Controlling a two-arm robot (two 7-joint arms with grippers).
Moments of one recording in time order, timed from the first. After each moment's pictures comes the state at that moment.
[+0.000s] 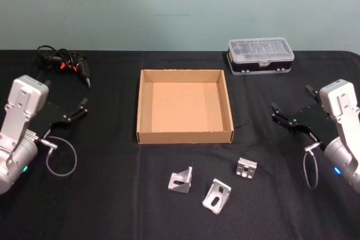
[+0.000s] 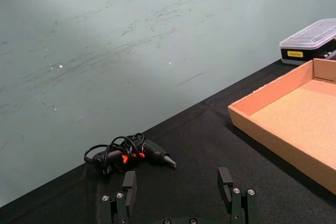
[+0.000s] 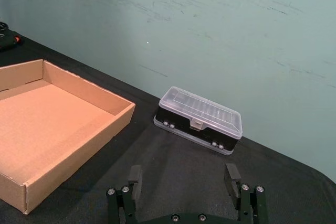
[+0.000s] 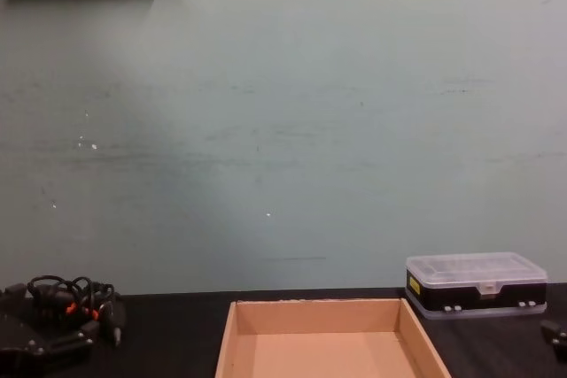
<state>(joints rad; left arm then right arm) -0.20 0.60 0.45 -1.41 -0.25 -0.12 0.03 0.20 0.60 -0.45 -1.41 0.25 -0.12 -0.03</state>
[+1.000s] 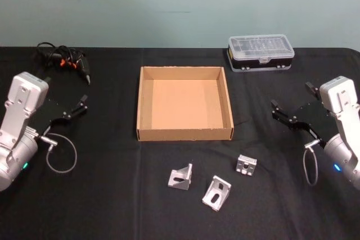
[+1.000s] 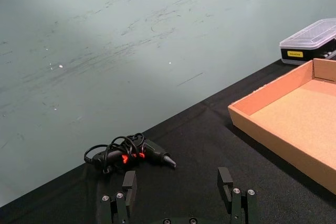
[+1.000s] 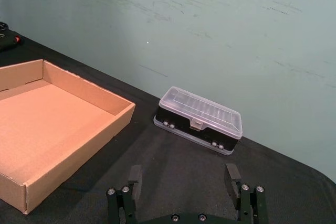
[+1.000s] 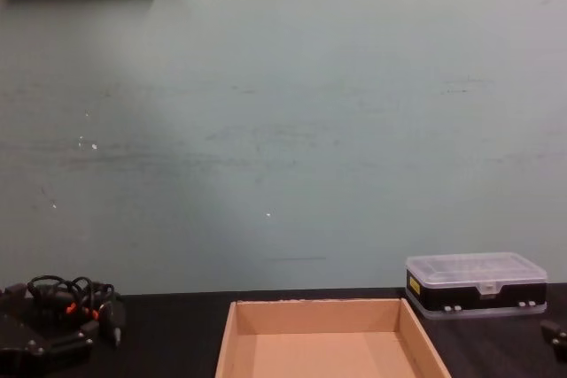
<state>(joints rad) -0.20 0.60 0.45 -1.41 -0.25 -0.12 0.03 0.20 0.60 -0.45 -1.41 0.25 -0.12 -0.03</state>
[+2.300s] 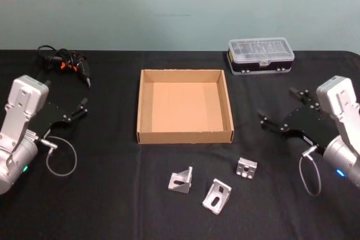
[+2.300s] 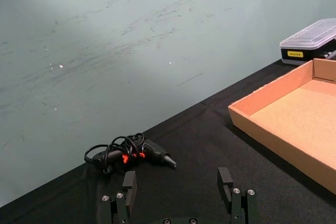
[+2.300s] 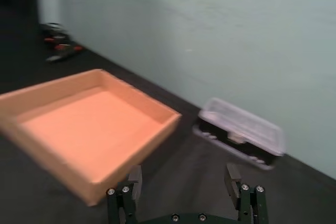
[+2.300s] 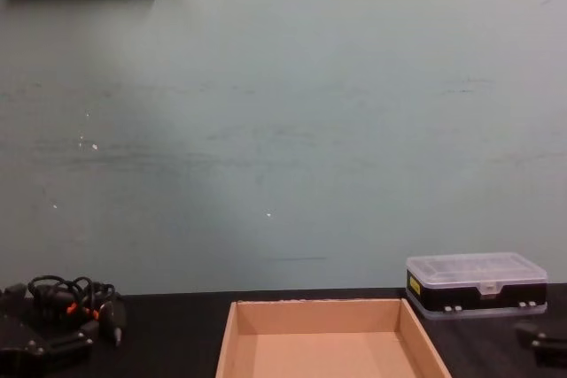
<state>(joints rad) -0.20 0.60 0.45 -1.41 -0.25 -0.12 0.03 0.15 0.66 -0.42 -1.56 0.29 -0.04 0.13</state>
